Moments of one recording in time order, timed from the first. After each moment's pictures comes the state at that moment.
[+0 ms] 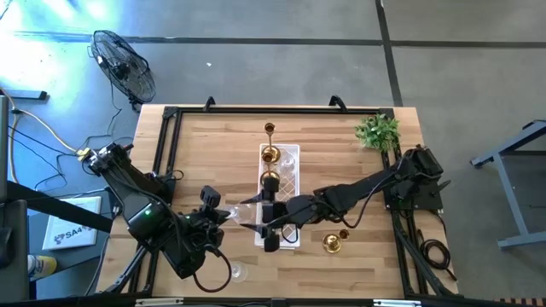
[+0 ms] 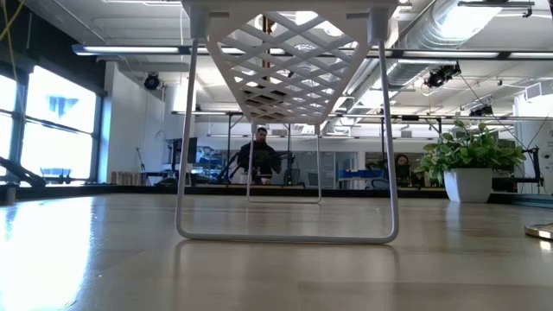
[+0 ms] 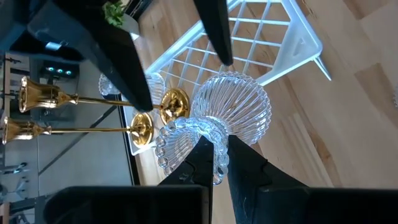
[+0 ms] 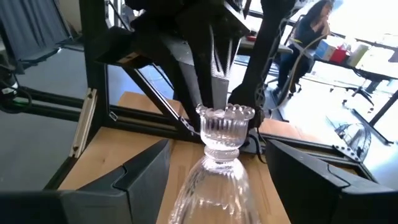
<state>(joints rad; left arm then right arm) -0.78 1.59 1.77 -1.39 -0.79 -0.12 0.37 1.82 1.52 0.10 0.37 -0.10</state>
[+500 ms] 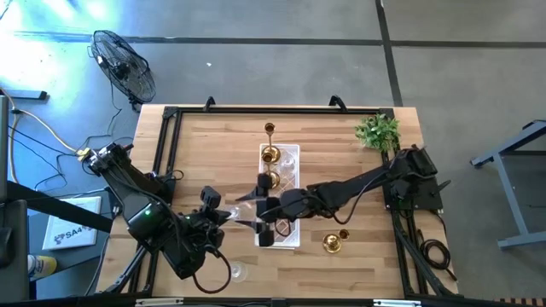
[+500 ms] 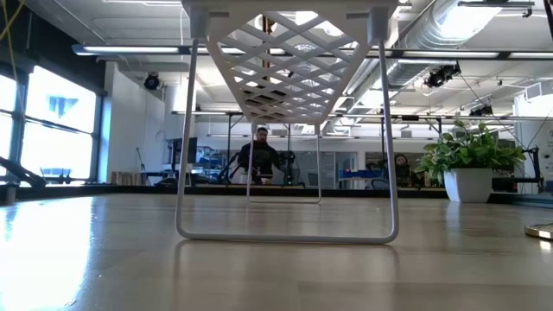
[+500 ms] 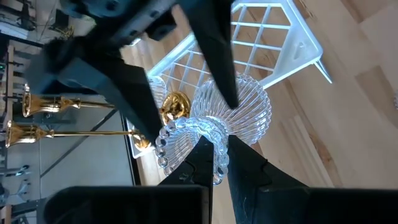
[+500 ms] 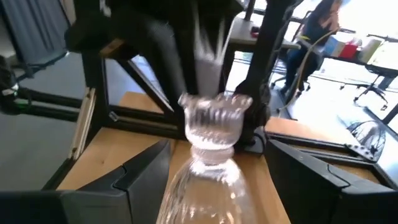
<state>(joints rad) -0.78 1.59 1.77 -1.38 -0.79 -0.11 0.32 1.86 1.52 0.15 0.29 -0.09</state>
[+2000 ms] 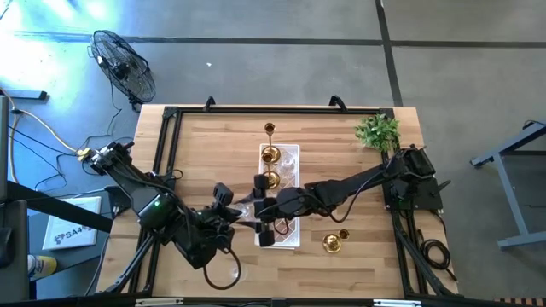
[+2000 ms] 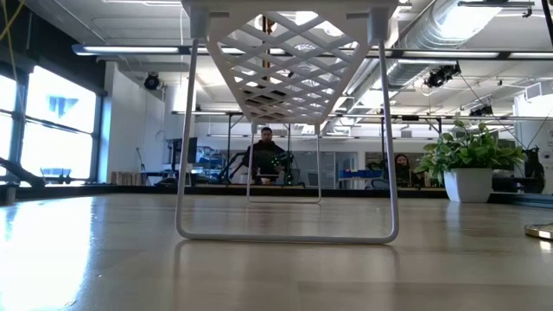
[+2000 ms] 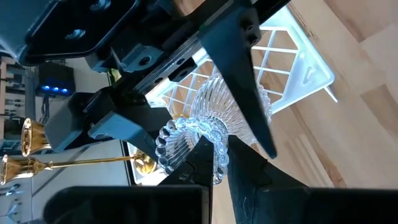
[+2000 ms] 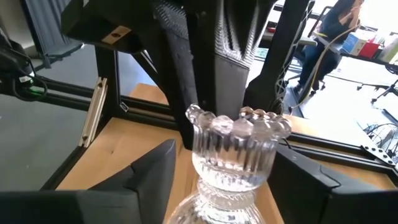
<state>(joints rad) -0.69 1.59 1.77 -1.23 -0.73 0.07 0.30 1.88 1.52 0.13 0.21 -0.11</state>
